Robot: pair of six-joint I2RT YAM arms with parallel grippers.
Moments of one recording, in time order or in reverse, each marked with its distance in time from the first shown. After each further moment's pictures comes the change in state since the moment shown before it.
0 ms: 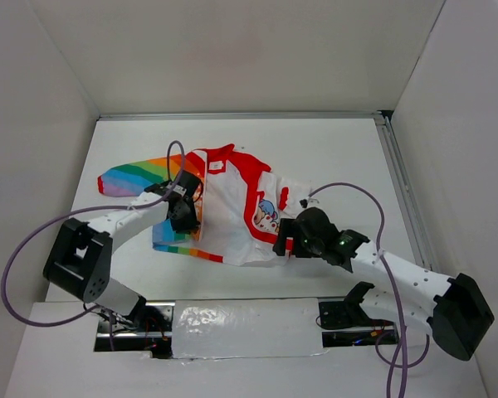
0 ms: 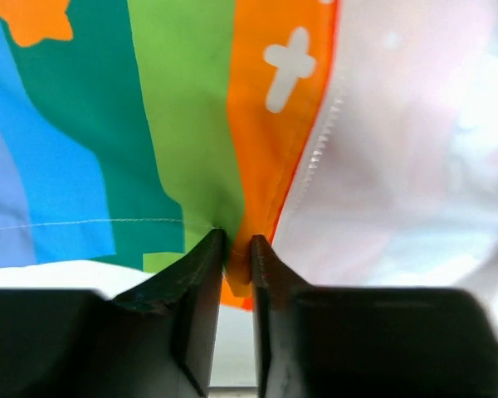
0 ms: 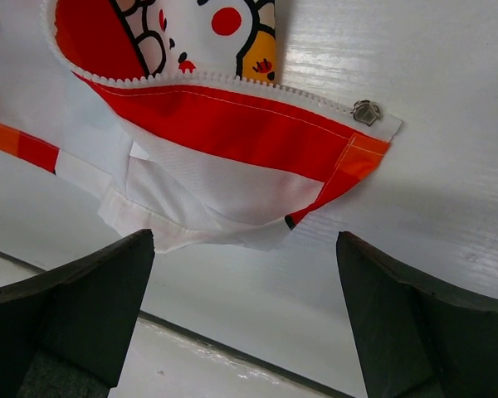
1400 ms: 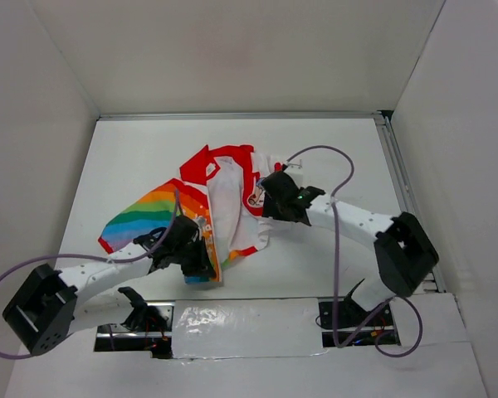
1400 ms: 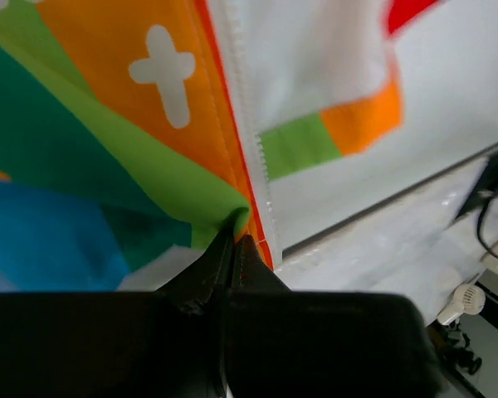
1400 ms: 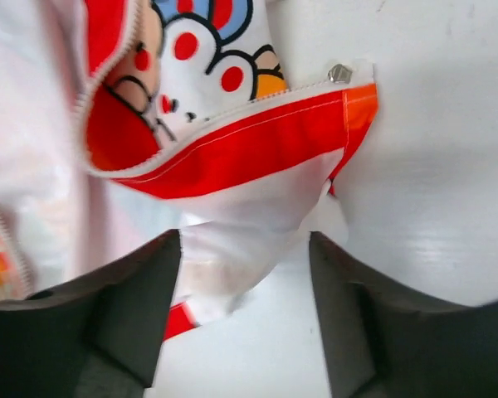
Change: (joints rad) left arm -0.221 -0.444 -0.461 0.291 0.410 -0.160; right arm -0.014 0.595 0.501 -0.065 0.312 0.026
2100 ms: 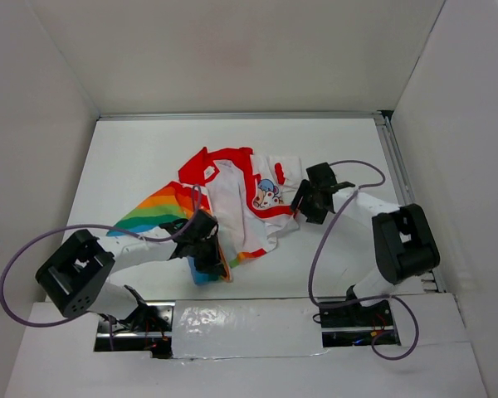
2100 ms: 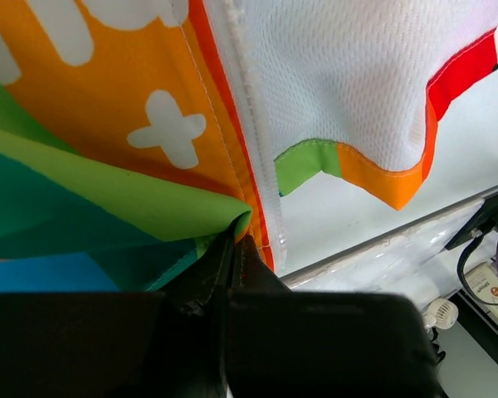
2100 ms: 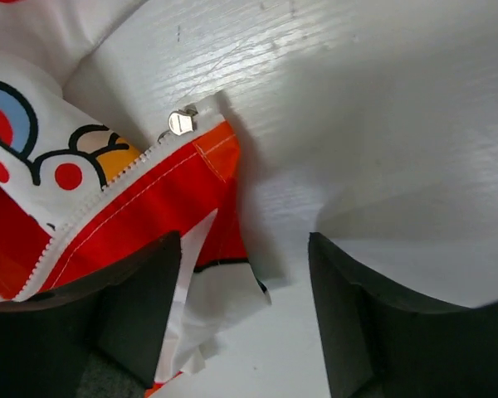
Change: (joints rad) left arm -0.056 0.333 0.124 0.044 -0.016 -0.111; right arm -0.410 -0.024 -0.164 0.096 -0.376 -0.004
